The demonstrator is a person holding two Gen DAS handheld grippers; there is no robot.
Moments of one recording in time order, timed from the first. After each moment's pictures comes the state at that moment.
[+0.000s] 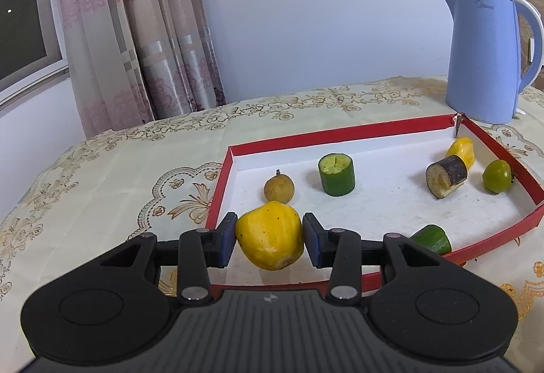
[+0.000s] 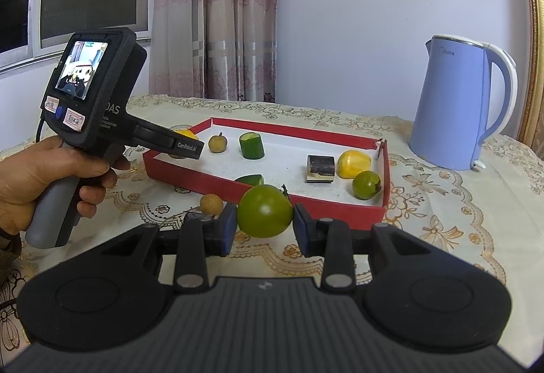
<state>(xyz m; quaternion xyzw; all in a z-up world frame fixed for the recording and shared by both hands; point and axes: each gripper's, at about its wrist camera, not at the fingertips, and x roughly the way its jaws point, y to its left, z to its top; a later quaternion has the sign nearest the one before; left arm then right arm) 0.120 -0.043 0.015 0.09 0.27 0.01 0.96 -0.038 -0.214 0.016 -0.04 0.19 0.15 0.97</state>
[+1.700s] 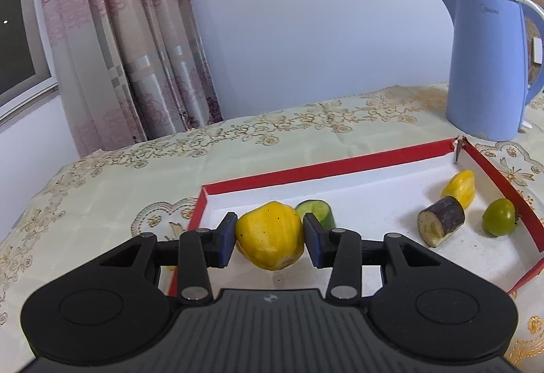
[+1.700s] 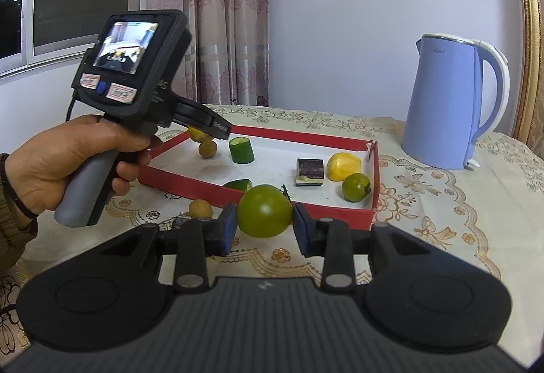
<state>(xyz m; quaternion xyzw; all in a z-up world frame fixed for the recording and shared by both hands) 0.161 -0.078 0.030 0.10 0.27 0.01 0.96 -0.036 -0.222 0.018 -0.03 0.19 0.14 0.97</state>
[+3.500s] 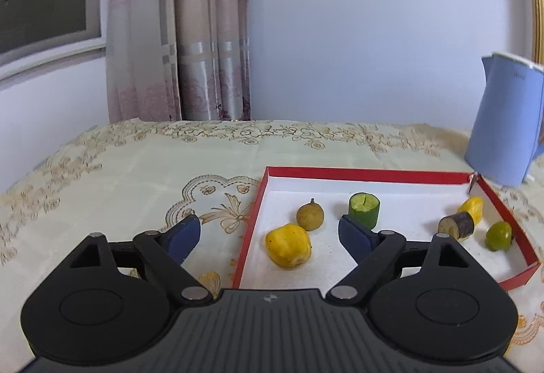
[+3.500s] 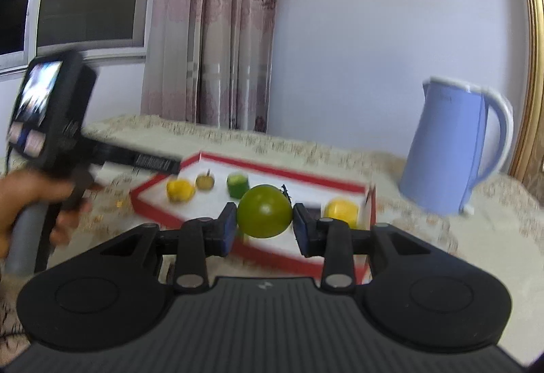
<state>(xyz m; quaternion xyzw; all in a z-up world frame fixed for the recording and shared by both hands) 0.106 -0.007 0.041 -0.01 0.24 0.04 0.97 -0.013 -0.204 0.063 -0.07 0.14 0.13 0.98</state>
